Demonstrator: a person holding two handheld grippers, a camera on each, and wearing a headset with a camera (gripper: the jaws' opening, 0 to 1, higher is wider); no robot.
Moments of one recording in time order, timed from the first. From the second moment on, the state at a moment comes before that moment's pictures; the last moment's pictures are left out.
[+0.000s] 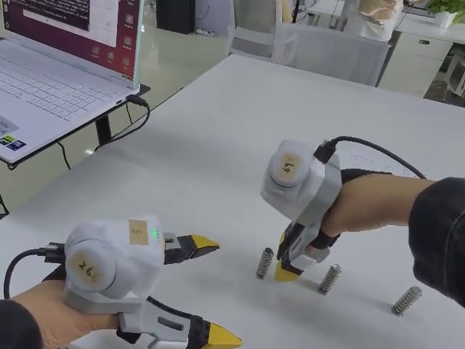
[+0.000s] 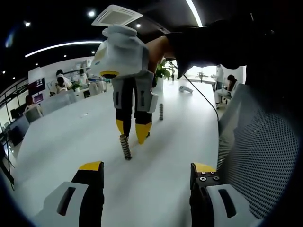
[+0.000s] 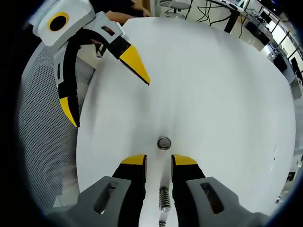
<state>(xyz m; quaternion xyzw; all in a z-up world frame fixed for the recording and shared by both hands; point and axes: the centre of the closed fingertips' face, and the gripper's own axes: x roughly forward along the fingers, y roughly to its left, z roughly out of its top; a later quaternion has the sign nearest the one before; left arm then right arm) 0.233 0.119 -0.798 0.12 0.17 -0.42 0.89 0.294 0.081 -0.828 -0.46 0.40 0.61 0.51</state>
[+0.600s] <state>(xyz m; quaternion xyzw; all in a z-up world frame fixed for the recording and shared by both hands) 0.237 0.112 -0.799 0.10 0.16 -0.42 0.89 0.273 0.069 -0.811 -0.42 0.37 0.61 0.56</state>
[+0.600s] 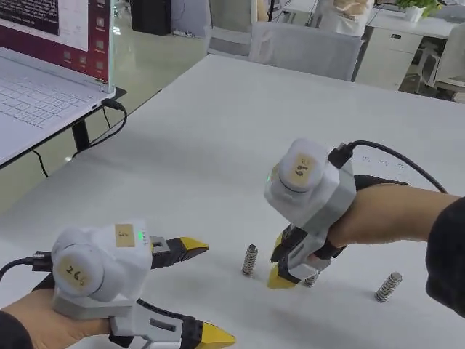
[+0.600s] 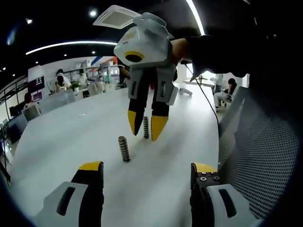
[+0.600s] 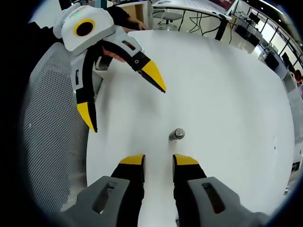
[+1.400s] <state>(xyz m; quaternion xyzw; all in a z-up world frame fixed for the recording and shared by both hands) 0.241 0.119 -0.800 0.08 0.16 -0.41 0.89 0.242 0.047 -0.791 -0.33 0.33 0.61 0.64</state>
